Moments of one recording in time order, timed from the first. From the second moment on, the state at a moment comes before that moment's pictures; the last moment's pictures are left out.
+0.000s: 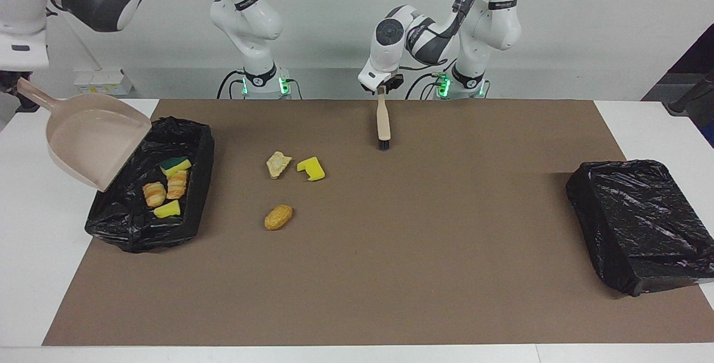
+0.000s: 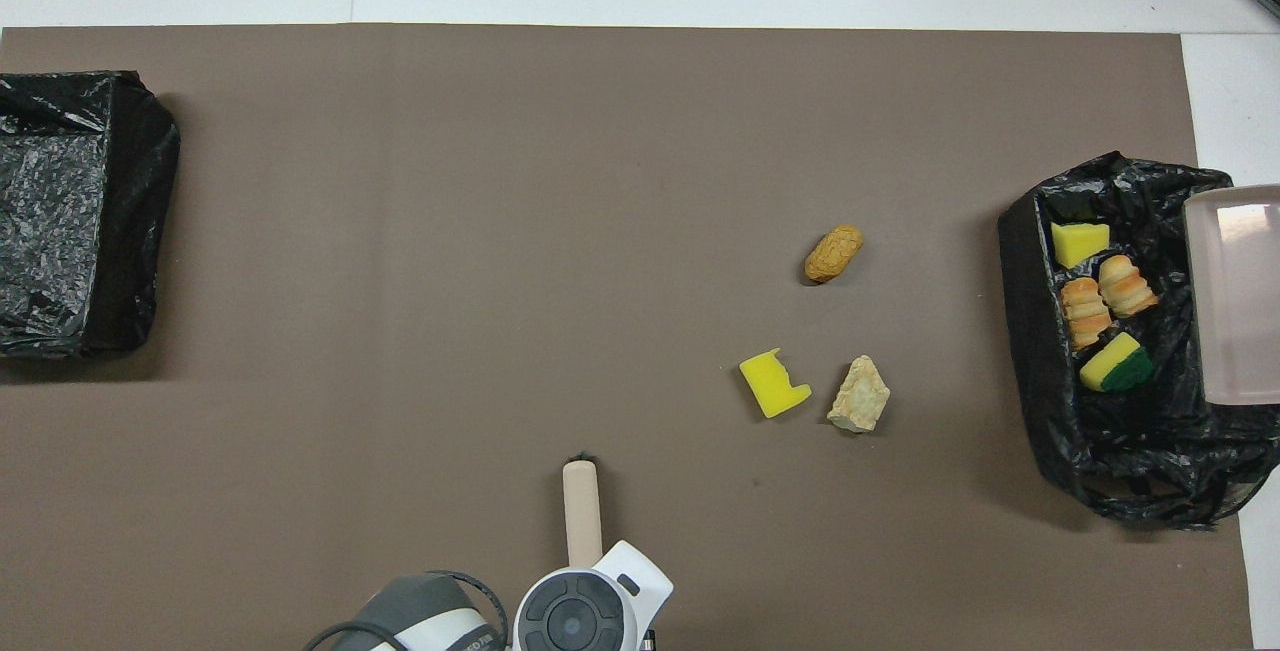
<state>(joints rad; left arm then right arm) -0.97 -0.16 -0.03 -2.46 -0.35 2.05 -0.81 -0.38 -0.02 0.01 -1.61 -0.56 1.72 -1.59</state>
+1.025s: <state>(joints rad) -0.57 -0.17 -0.02 -2.15 -0.02 1.91 -0.44 0.03 -0.02 0.06 -1.66 -0.13 1.57 -0.25</state>
